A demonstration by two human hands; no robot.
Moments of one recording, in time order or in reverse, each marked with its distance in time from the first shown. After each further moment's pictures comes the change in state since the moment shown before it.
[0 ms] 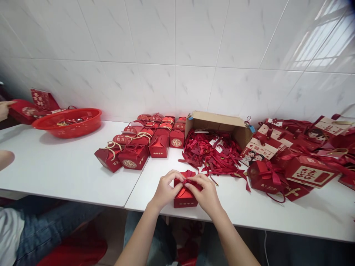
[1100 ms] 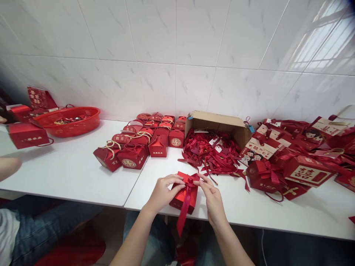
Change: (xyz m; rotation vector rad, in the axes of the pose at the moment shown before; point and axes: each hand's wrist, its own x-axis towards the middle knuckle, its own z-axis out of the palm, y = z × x) left_hand -0.008 0.009 -0.008 0.050 -0.070 -0.117; right_hand -0.022 0.006 0.002 0.519 0.169 0.444
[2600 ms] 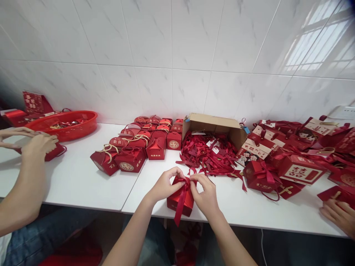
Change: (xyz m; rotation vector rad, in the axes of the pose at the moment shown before) left_hand 0.030 0.015 -0.010 -0.119 -0.211 0.019; right_hand 0.015 -0.011 0.007 -0.488 -0.015 -0.713
